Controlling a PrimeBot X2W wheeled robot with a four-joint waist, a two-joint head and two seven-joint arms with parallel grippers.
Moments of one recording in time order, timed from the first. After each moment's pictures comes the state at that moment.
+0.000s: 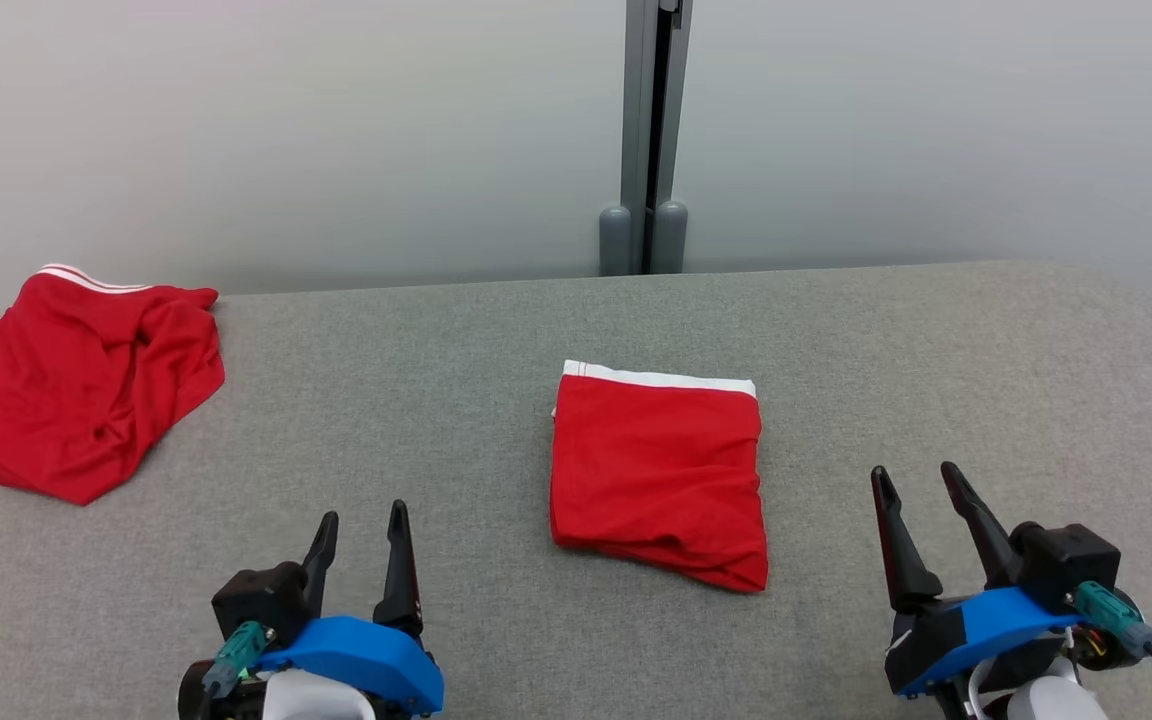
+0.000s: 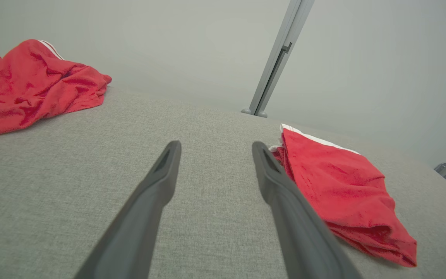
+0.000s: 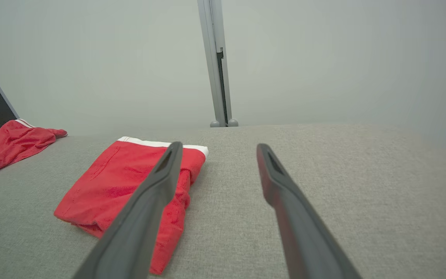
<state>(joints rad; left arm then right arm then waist) -0.17 0.20 -0.51 0.40 -0.69 0.19 -0.26 -0.16 -0.05 0.01 0.40 0.17 0.13 -0.22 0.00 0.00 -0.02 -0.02</state>
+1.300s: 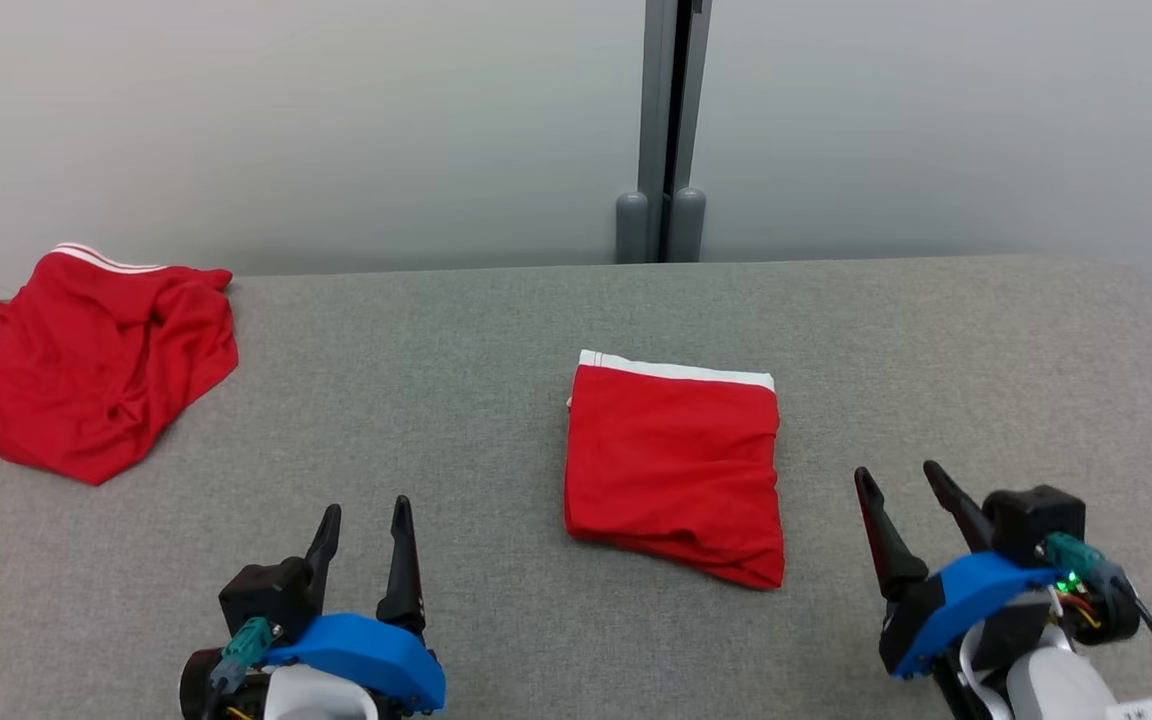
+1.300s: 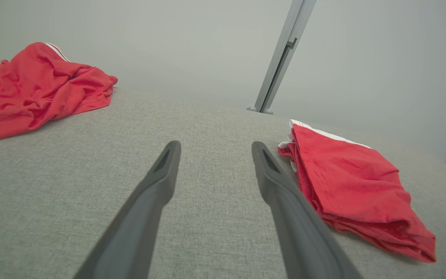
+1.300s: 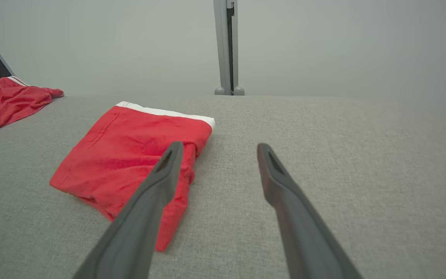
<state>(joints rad) -0.17 0.18 -0.46 0.43 -0.61 0.15 -0.26 -0.17 -0.05 0.00 0.36 0.13 0.13 -0.03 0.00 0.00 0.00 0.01</state>
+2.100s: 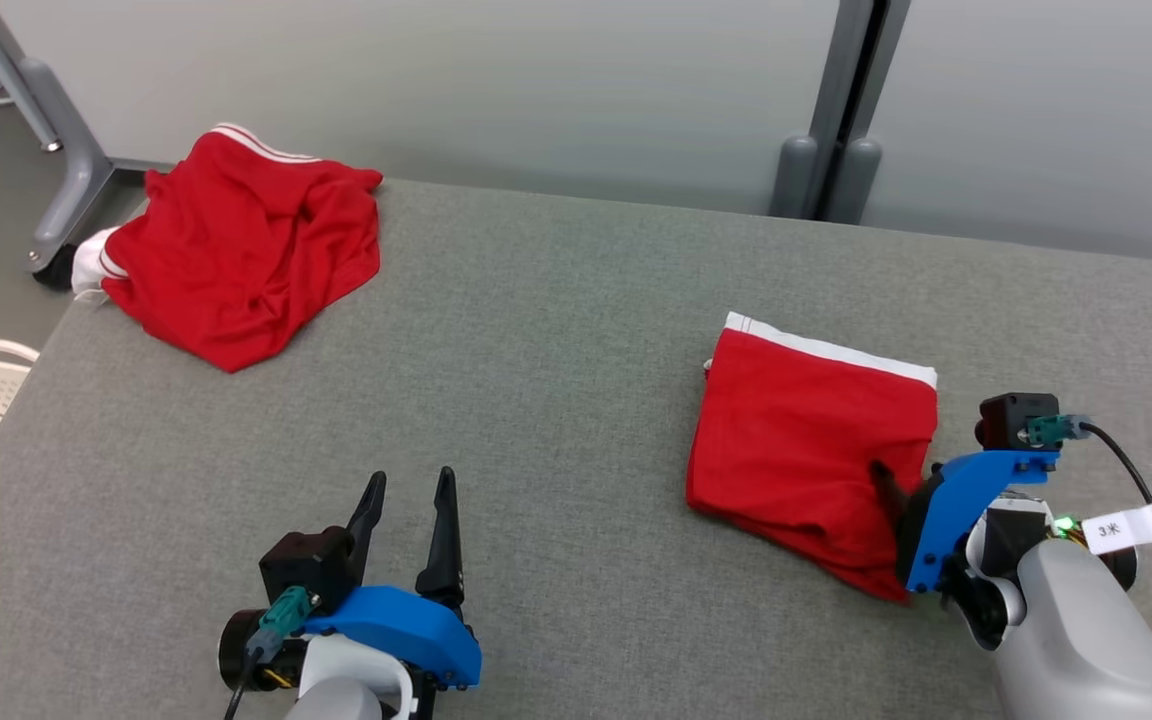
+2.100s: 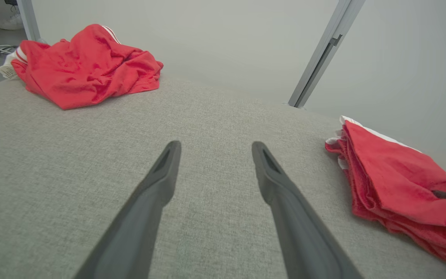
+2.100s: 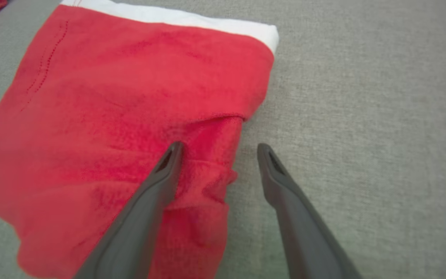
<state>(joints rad) -0.23 0.13 -0.49 0.46 -0.59 0.10 -0.26 -0.52 -0.08 -0.09 0.85 0.15 0.13 0.24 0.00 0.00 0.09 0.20</state>
